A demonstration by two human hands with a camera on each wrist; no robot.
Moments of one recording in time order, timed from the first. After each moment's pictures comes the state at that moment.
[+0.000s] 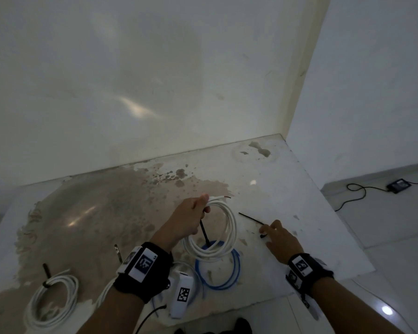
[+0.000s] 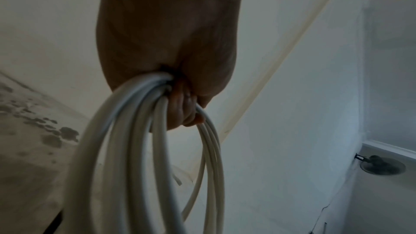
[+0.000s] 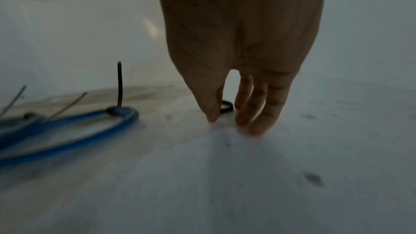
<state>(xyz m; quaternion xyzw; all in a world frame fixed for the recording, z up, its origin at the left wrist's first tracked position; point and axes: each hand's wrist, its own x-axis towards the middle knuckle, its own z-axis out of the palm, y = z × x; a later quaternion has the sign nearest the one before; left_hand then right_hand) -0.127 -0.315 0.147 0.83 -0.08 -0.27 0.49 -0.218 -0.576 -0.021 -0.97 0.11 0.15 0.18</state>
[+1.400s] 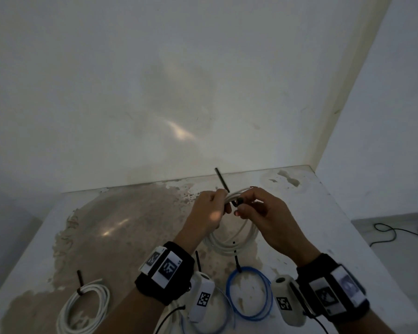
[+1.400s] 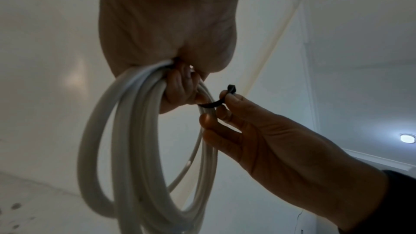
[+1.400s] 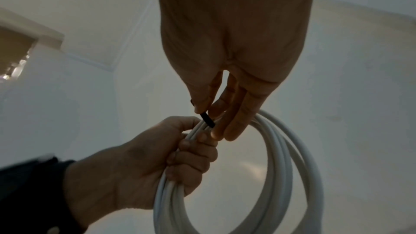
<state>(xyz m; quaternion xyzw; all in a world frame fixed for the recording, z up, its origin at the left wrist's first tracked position) -0.107 -0.274 0.215 0.82 -0.09 -0.11 0.56 -0.171 -0.431 0.211 -0.79 -0.10 -0.11 0.60</state>
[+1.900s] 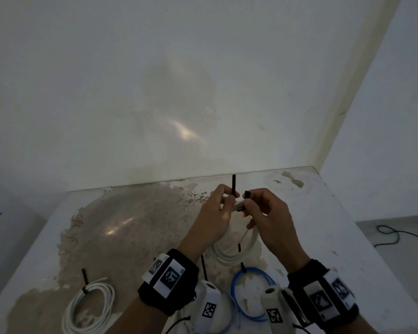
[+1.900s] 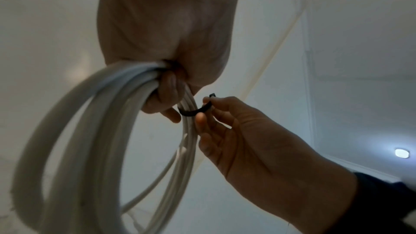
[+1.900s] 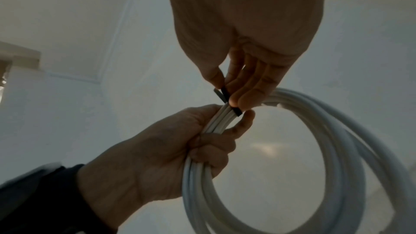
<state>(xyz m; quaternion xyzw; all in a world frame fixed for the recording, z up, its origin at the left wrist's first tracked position) -0.116 -0.263 0.206 0.82 -0.19 -0.06 0.54 -0.168 -0.405 0.198 -0.75 0.01 -0.17 0.64</state>
